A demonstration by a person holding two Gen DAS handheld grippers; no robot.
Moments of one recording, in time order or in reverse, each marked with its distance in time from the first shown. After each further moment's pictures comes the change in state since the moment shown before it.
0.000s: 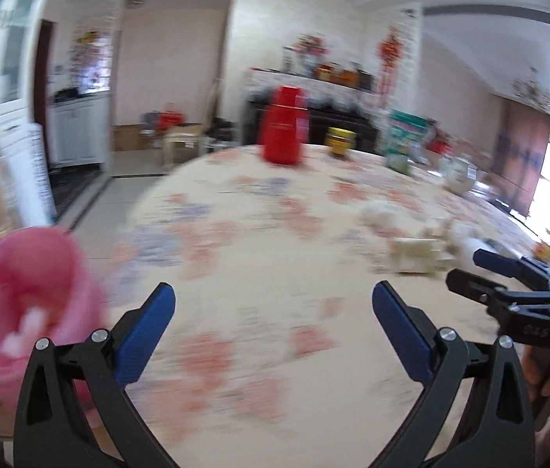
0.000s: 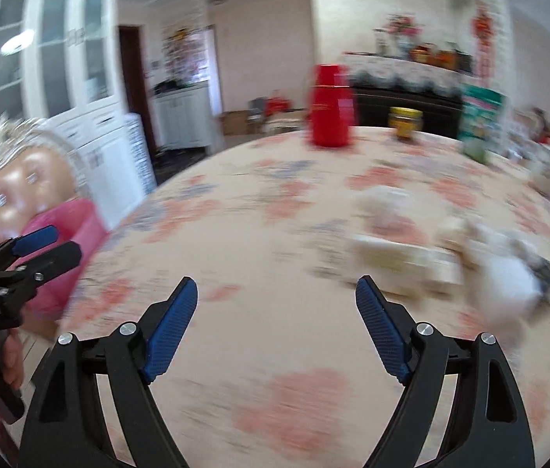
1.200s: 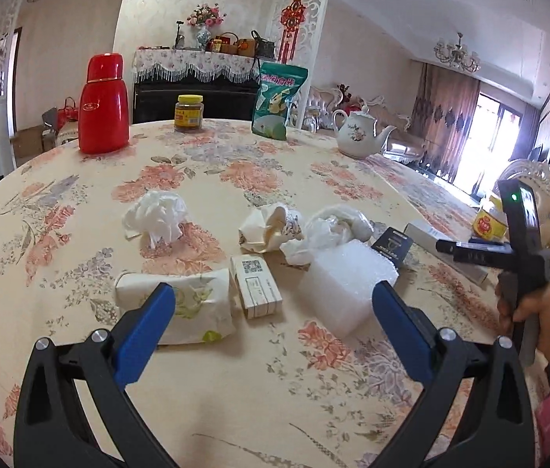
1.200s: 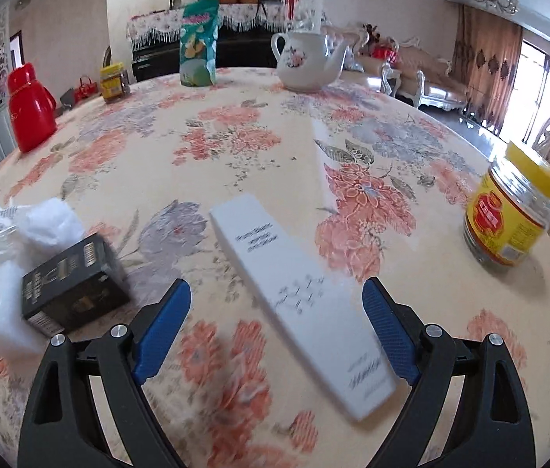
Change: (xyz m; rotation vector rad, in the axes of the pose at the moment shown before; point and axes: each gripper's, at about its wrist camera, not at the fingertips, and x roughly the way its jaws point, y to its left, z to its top) left arm 0.177 -0.236 0.016 0.120 0.095 -0.290; right arm 0.010 -0.399 -0.039 0.317 0.202 -0.550
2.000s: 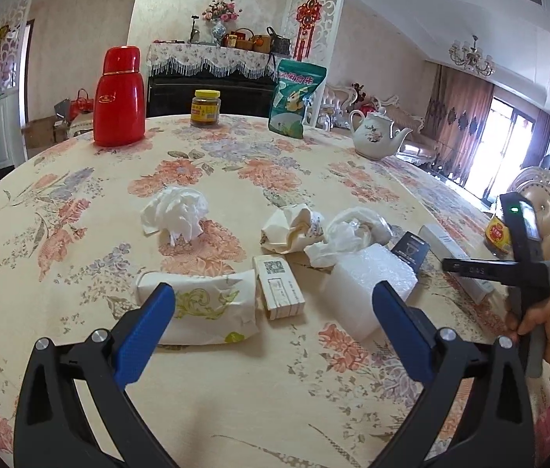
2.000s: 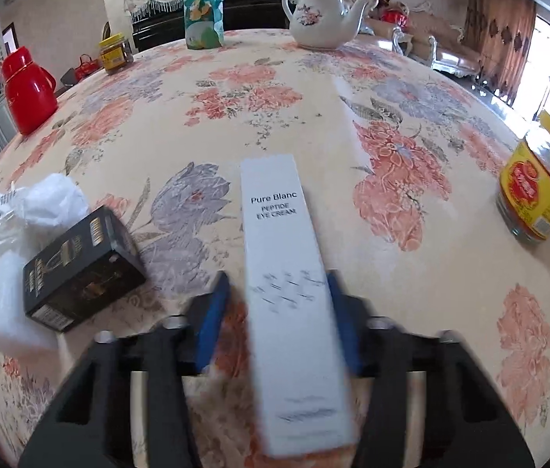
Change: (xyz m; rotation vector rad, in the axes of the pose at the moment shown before) left arm -0.005 0.012 0.005 -0.033 0.014 0.043; right arm 0.006 0.020 -0.008 0.036 0.137 0.058
